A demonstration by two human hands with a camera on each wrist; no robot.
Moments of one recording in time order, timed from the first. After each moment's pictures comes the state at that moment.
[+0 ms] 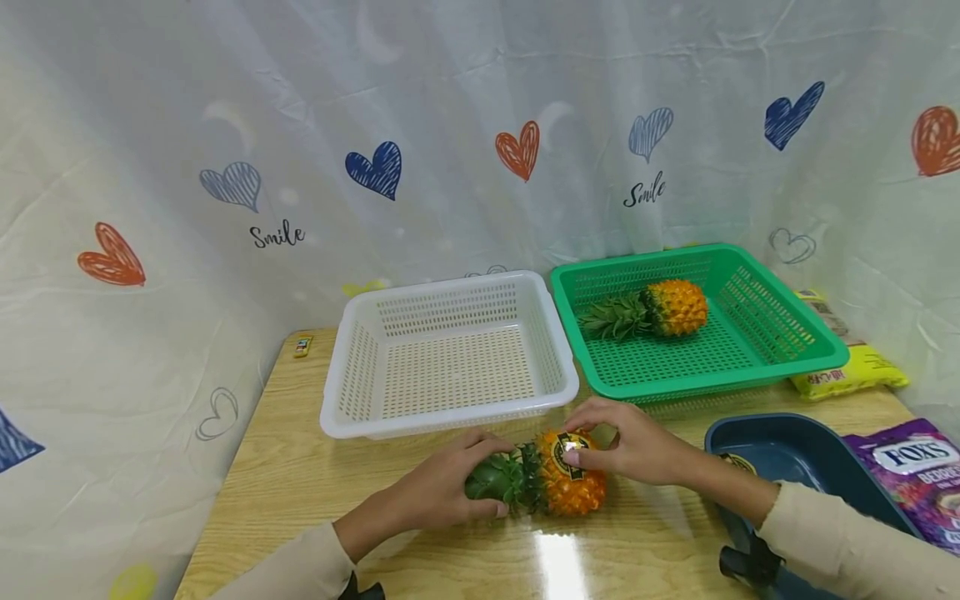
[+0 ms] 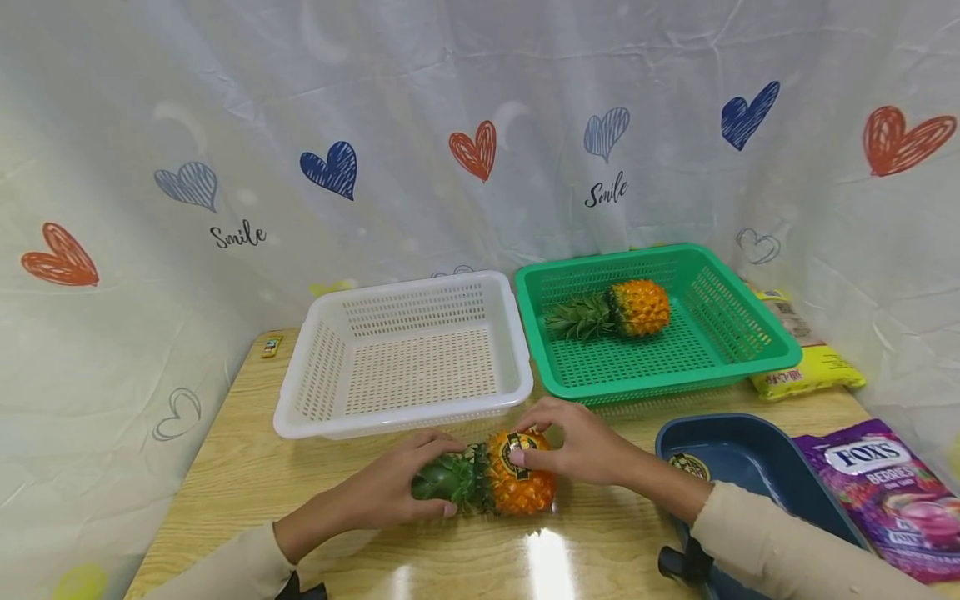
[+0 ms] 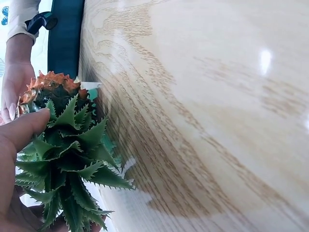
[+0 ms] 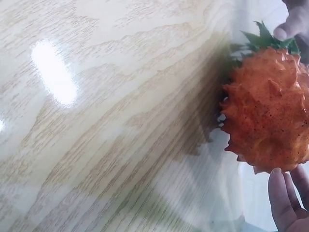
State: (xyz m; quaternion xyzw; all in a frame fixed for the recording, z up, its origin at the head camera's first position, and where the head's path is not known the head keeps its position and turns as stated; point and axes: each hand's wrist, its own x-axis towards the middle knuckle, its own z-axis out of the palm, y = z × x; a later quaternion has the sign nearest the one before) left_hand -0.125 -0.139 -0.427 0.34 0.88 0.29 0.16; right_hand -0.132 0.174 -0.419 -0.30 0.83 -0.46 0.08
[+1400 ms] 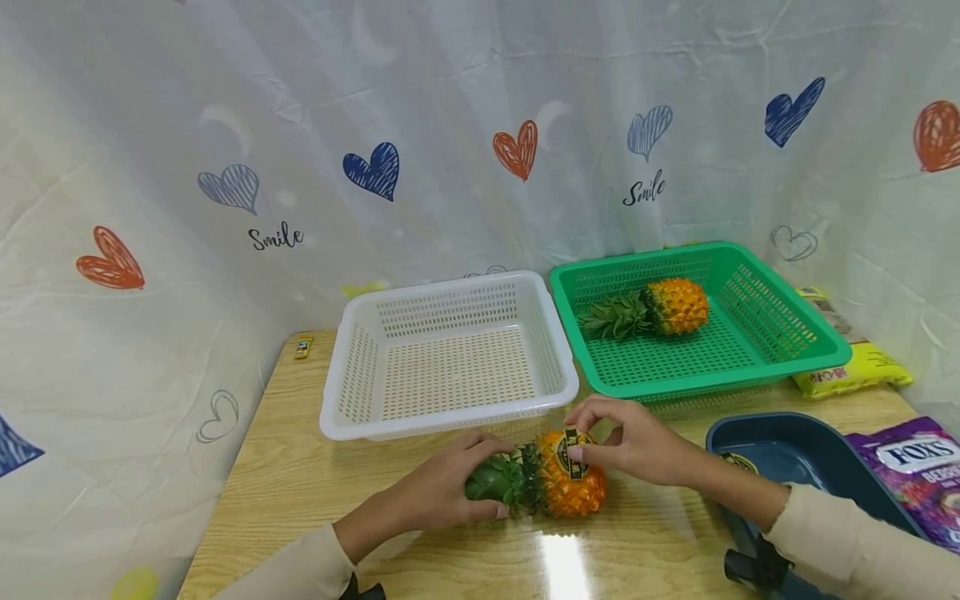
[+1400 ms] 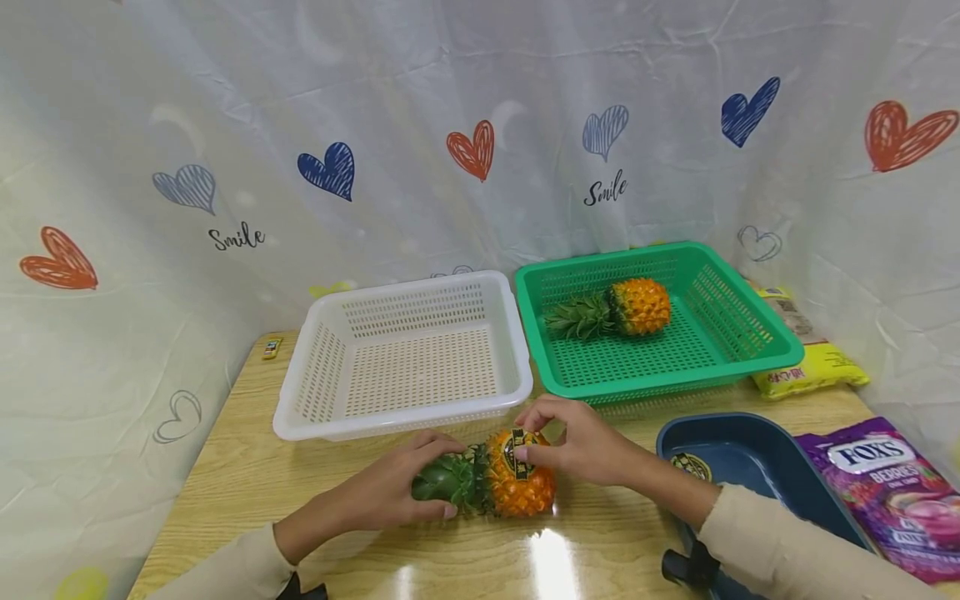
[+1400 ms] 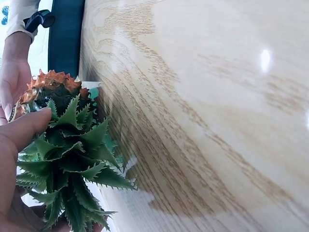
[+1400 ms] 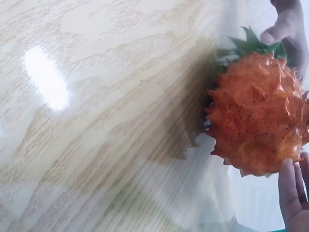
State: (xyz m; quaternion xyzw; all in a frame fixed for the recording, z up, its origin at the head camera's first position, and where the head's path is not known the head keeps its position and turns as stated) left_hand -0.127 -0.139 -0.430 0.34 0.88 0.29 0.17; right_hand -0.129 0.174 -0.414 -0.28 0.80 -0.52 0.09
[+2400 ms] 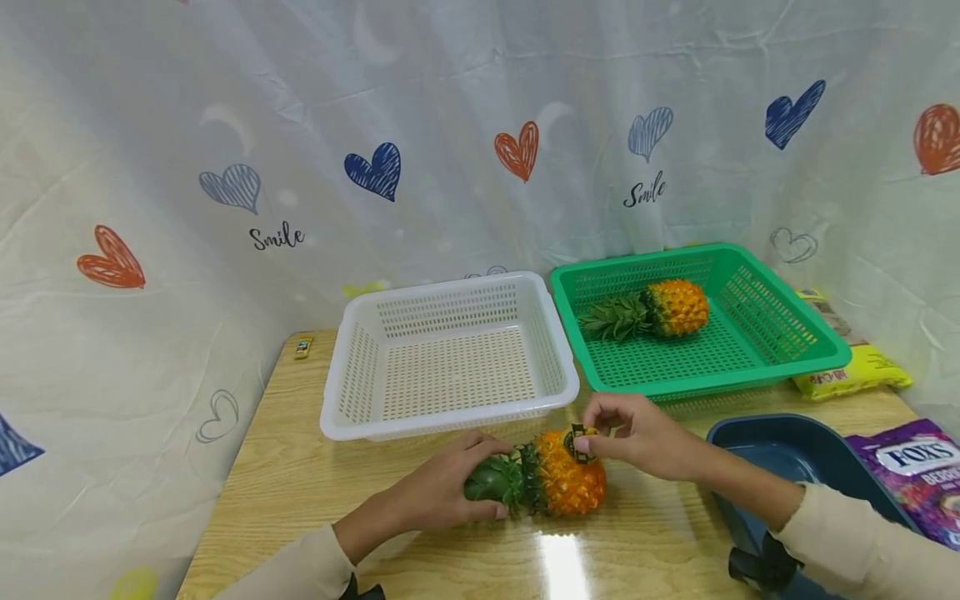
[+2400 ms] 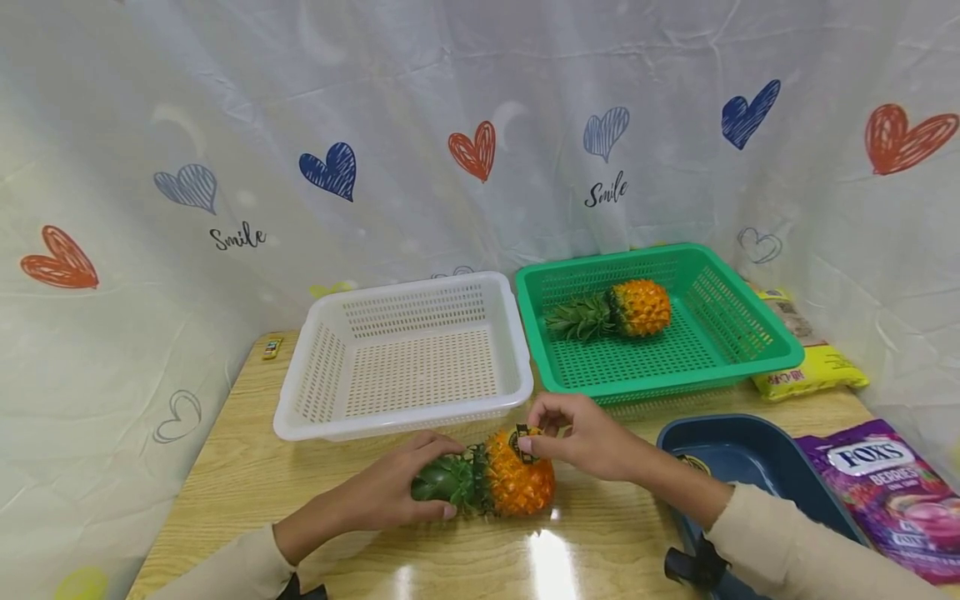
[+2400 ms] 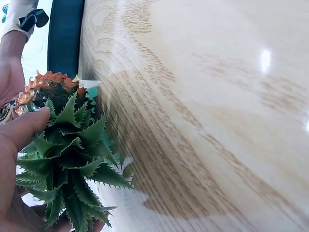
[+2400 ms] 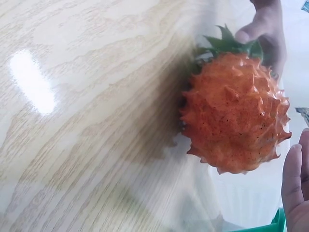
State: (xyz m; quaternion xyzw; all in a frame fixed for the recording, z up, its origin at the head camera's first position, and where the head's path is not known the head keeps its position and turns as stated) left_hand -0.127 -0.139 -0.431 0.34 0.87 0.30 0.17; right_hand -0.128 0.180 -0.398 -0.30 0.78 -0.54 0.10
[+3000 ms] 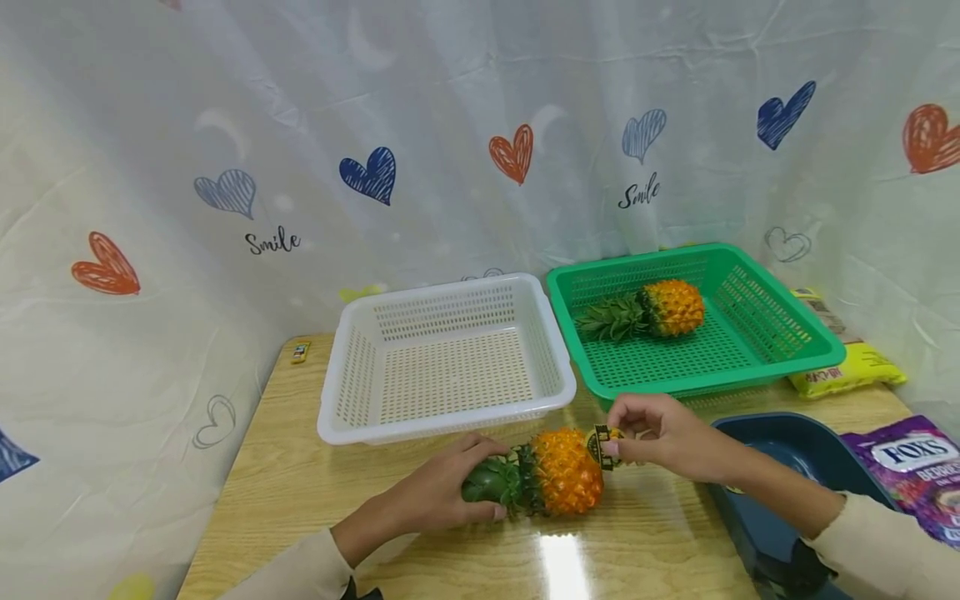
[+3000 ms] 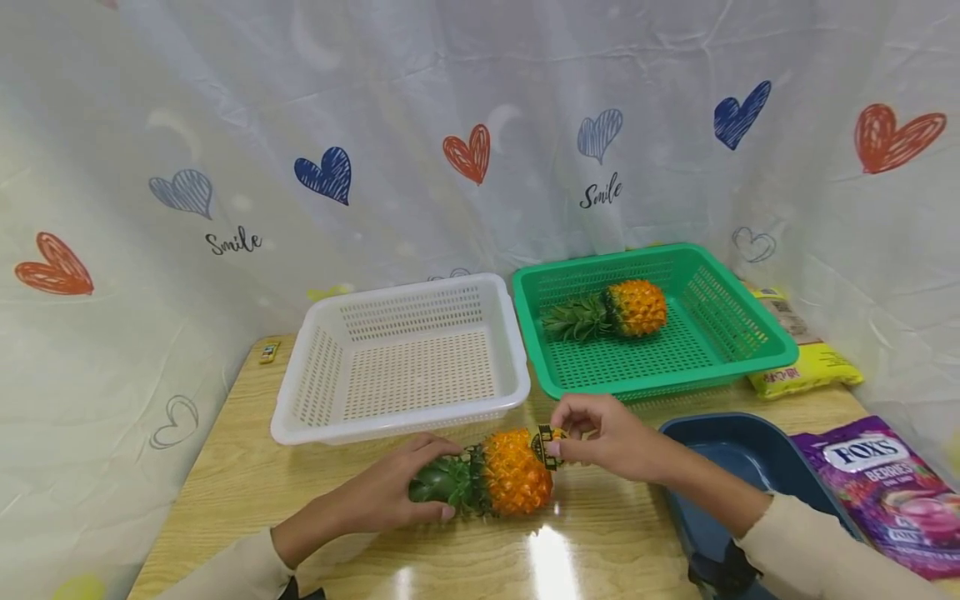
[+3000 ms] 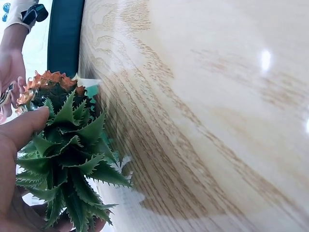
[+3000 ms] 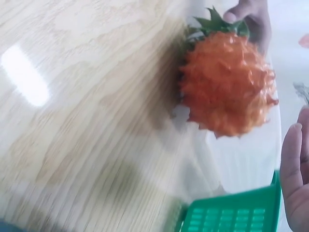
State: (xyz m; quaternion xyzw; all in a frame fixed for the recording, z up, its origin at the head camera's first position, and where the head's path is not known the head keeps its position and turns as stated) left_hand -0.130 -0.141 -0.434 0.33 0.87 0.32 0.19; right_hand -0.121 0.211 -0.391 -0.30 0.76 -0.56 0.15
